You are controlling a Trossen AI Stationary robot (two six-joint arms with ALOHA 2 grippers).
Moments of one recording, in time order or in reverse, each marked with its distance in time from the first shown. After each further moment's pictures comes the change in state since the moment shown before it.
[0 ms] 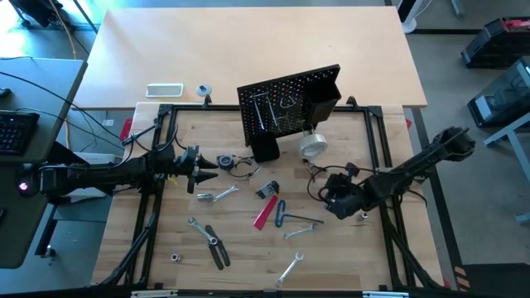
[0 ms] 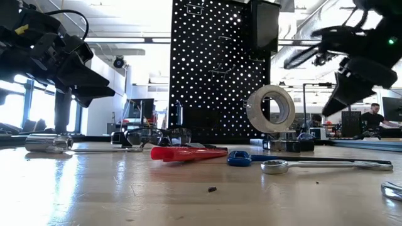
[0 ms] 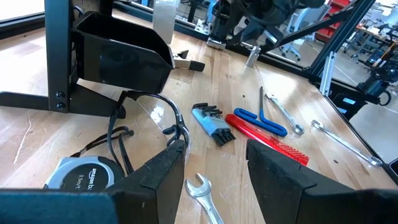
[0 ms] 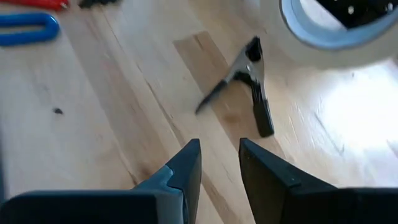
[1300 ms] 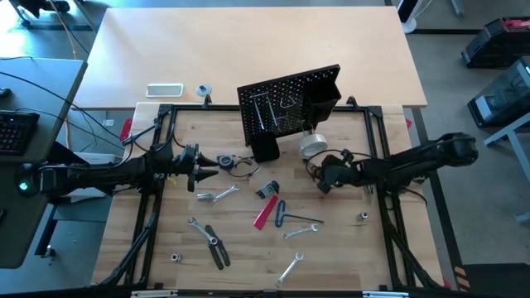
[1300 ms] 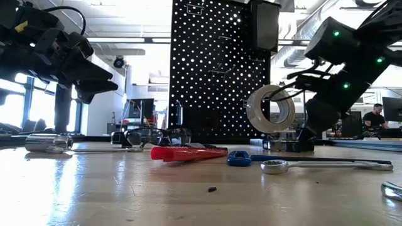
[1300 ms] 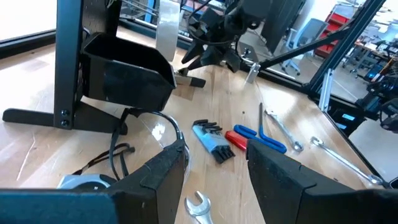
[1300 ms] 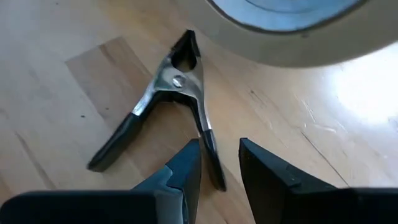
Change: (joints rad) left arm 0.000 0.000 0.000 0.061 -0.021 -0.028; right arm -0.447 0.000 -0.238 0.517 -0.155 -0.338
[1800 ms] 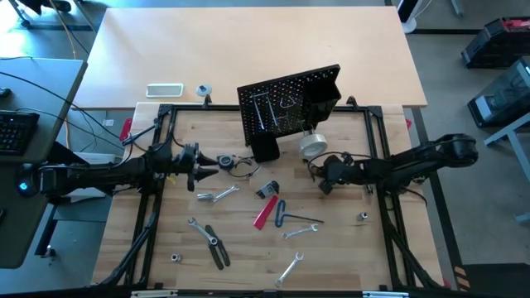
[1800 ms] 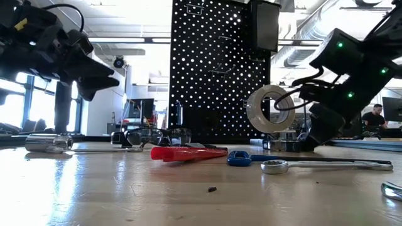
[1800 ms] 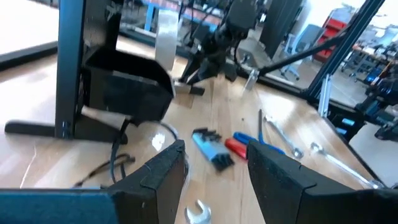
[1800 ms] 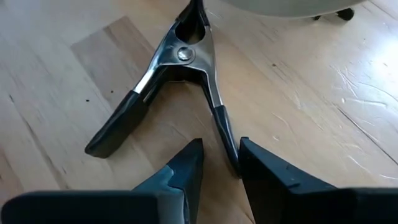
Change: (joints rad) left arm 0.000 0.000 0.000 0.044 -0.004 0.009; right arm -0.050 0.003 -0.118 0.205 -0.118 0.012
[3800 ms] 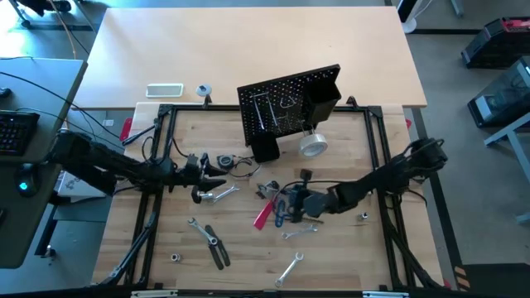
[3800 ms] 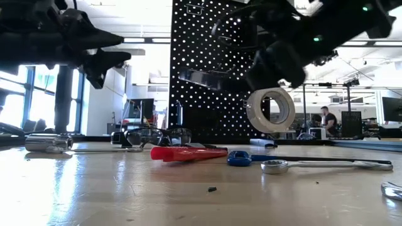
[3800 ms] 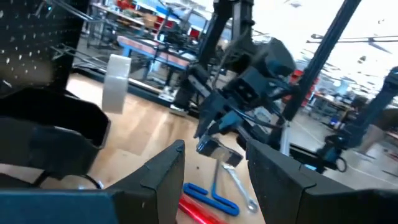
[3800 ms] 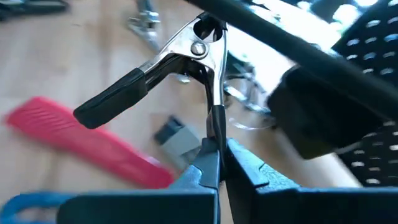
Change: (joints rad) left arm -0.435 0.517 0.010 0.721 -0.405 -0.113; right arm 0.381 0.398 0.511 0.234 0.305 -0.533
